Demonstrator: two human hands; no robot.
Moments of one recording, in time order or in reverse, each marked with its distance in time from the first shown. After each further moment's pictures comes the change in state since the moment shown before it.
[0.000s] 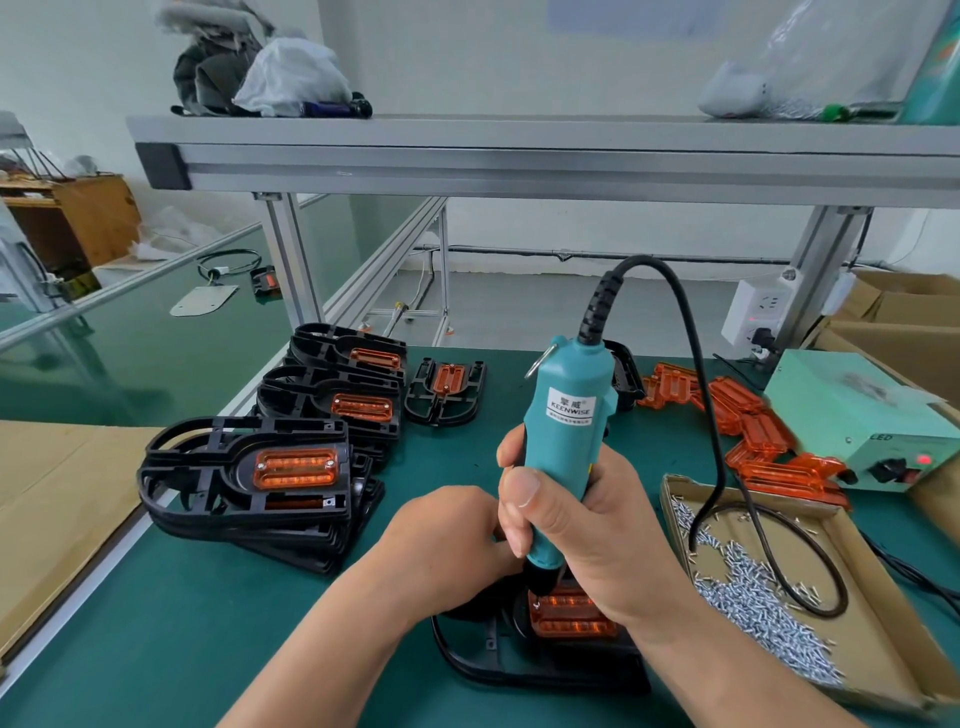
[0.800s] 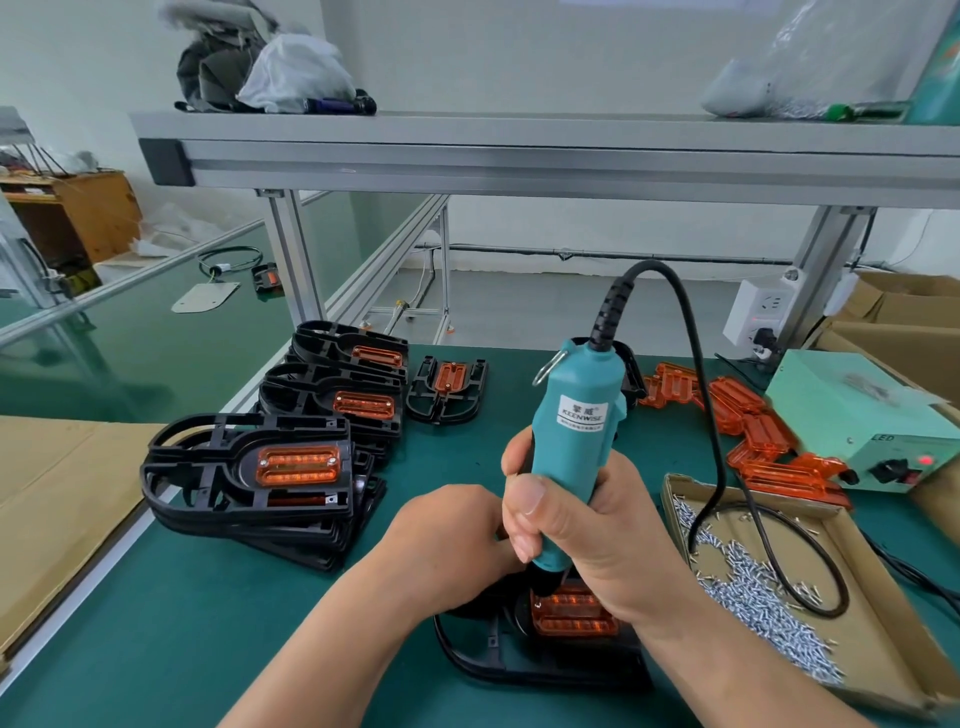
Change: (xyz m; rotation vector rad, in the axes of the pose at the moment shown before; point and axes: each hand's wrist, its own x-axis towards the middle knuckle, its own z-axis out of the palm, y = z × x) left_hand 0.004 -0.002 0.005 0.075 0.002 0.046; right_hand 0.000 0.003 -0.003 0.048 -0.064 0.020
